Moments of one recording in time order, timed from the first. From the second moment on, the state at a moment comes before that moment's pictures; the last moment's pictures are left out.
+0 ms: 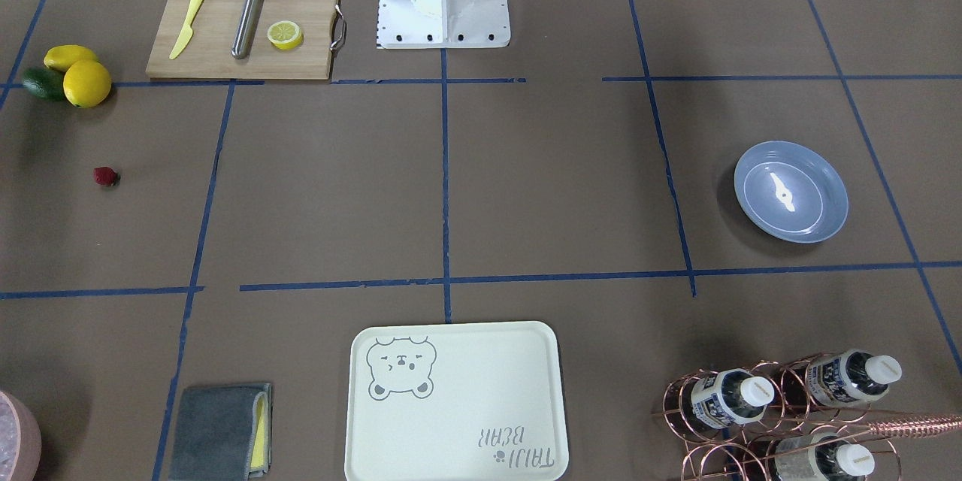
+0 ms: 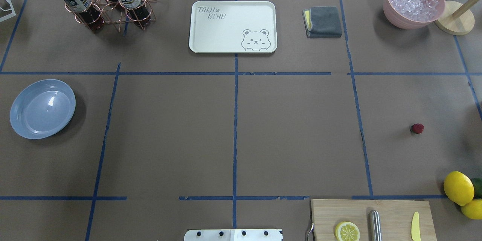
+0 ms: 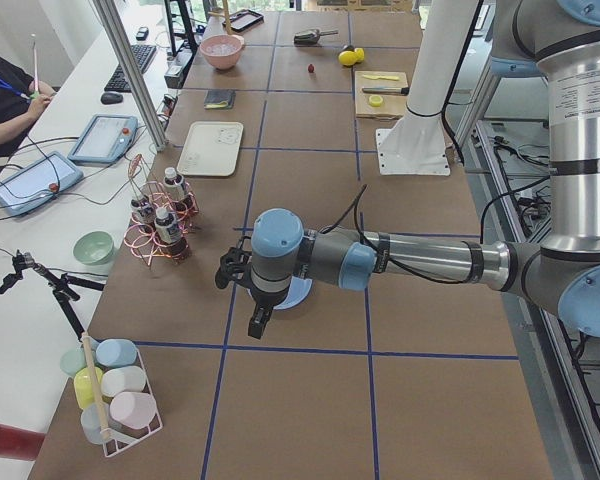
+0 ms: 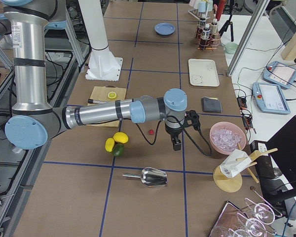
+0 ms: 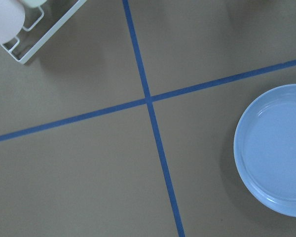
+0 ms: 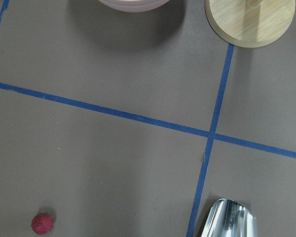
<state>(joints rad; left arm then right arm) -1.56 -1.45 -1.77 -1.88 -2.33 0.09 1.50 -1.59 1.78 -1.55 2.35 -0.03</state>
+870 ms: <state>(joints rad) -1.40 -1.46 -1.60 -2.45 -2.35 -0.14 1.50 -1.59 1.77 -1.51 2.37 0.00</state>
